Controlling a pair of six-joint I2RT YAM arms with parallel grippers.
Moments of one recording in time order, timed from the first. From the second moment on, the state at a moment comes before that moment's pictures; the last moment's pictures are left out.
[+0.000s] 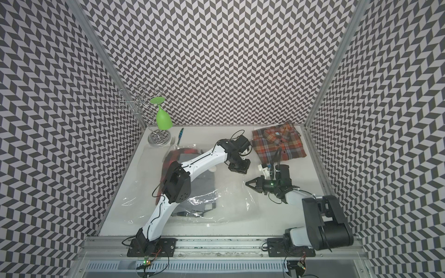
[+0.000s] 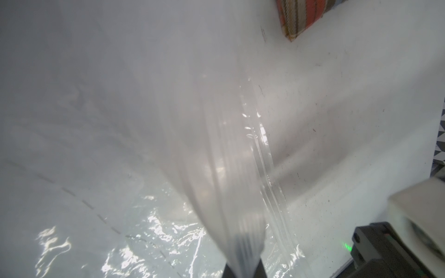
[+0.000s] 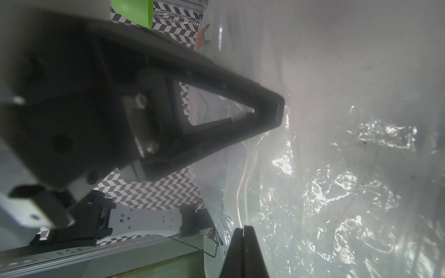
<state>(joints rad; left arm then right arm) -0.84 2.37 2.20 -1.06 0.29 -0.49 0.12 1.42 0.42 0.26 -1.05 0.74</state>
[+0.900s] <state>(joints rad) -0.83 2.27 2.28 -1.14 0.33 -0.52 0.20 1.75 0.63 0.48 -1.11 0.91</state>
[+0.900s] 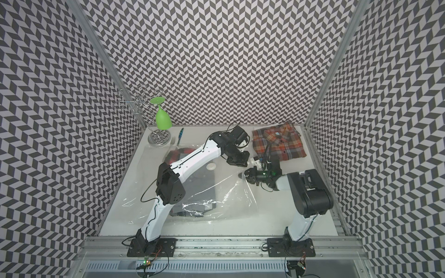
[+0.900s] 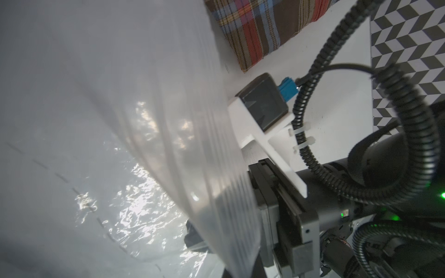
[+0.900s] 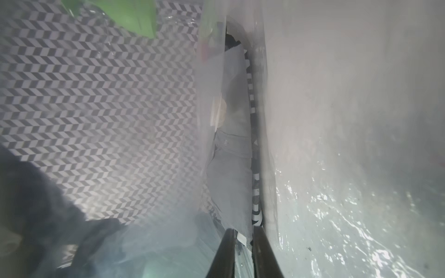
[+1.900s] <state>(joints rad) -0.80 2.20 2.29 -1.14 0.38 -0.55 0.44 1.97 0.72 0.80 -1.11 1.07</state>
